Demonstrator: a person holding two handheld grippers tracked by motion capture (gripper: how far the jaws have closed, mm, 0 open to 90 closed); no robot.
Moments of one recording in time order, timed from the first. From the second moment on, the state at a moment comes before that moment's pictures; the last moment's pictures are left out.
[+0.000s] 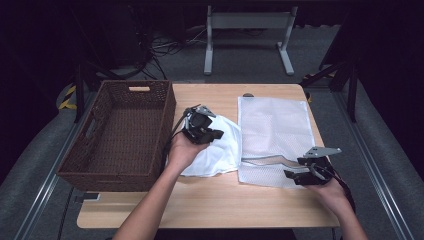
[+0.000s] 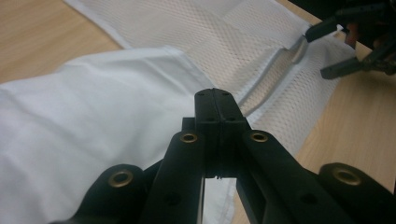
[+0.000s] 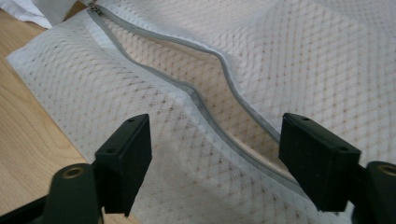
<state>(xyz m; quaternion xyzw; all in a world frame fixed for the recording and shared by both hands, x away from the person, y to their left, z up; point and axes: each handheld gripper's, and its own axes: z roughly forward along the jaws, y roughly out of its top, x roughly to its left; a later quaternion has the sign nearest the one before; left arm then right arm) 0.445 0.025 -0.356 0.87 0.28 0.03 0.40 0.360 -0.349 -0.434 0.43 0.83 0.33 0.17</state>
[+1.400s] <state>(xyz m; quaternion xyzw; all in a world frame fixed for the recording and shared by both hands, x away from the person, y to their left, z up) 0.421 -0.071 -0.449 0.93 0.20 -0.01 0.30 0.352 -0.384 -0.443 0.47 0.83 0.25 0.18</state>
